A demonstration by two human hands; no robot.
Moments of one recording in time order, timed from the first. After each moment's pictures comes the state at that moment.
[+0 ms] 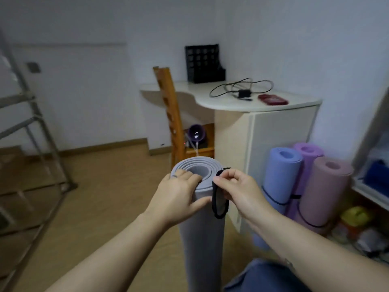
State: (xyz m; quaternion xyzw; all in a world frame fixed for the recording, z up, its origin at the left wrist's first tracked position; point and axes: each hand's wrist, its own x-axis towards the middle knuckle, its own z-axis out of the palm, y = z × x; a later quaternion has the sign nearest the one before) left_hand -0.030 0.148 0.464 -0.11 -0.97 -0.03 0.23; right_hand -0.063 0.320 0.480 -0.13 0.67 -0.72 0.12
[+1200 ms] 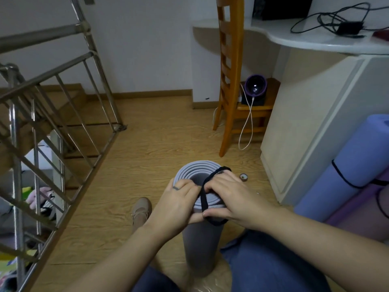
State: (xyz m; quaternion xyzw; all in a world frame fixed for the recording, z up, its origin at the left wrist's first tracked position) left_hand 0.060 0.046 0.311 -0.06 -0.96 -0.05 0.27; right_hand -0.060 0.208 0.347 -0.62 0.76 -0.19 0.02
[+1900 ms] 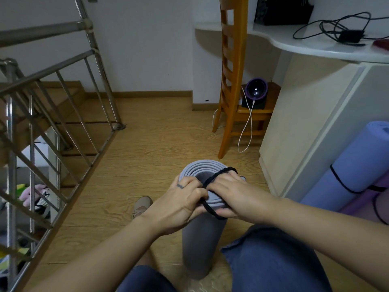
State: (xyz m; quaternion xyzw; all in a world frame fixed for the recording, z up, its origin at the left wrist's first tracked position) left_hand 0.056 0.030 0.316 -0.15 -0.96 -0.07 0.23; right_hand -0.074 0.206 0.356 -0.66 0.74 -0.11 0.03
